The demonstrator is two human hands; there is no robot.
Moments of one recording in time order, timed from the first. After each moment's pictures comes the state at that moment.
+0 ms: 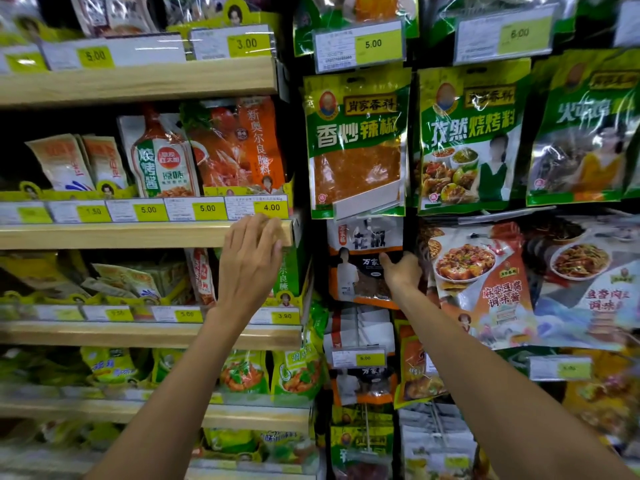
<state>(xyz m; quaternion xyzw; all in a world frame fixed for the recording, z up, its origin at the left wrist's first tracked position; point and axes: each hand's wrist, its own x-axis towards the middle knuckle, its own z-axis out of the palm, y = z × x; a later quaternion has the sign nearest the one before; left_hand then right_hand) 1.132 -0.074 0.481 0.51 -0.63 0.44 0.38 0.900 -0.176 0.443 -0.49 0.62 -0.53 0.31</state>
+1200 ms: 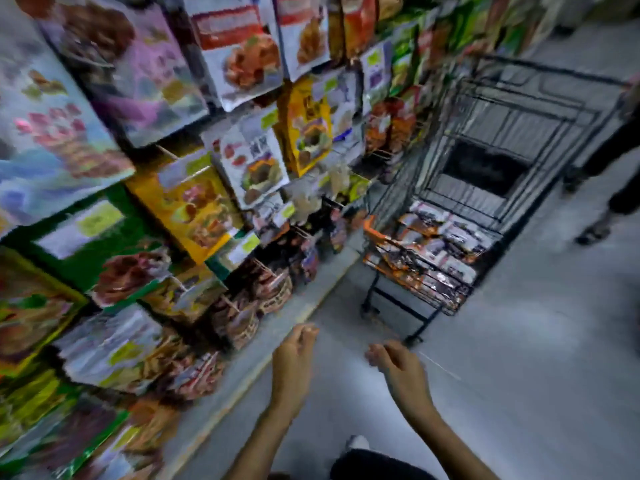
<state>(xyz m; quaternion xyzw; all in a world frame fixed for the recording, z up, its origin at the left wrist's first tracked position) 0.575 0.149 0.171 0.46 -0.70 -0.52 0.19 0.469 0.286 0.167 -0.18 0.81 -0.47 0.29</state>
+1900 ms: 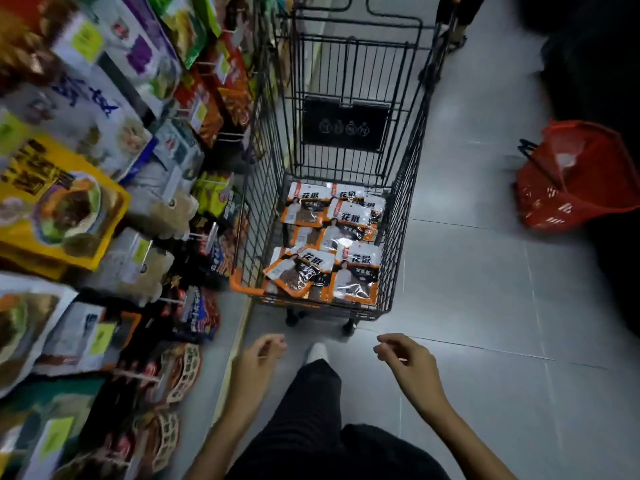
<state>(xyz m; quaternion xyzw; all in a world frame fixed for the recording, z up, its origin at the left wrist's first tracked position) 0.295 0.084 0.128 0.32 -0.78 -0.54 -0.06 0.233 0.324 0.124 0.06 0.84 -0.49 0.22</state>
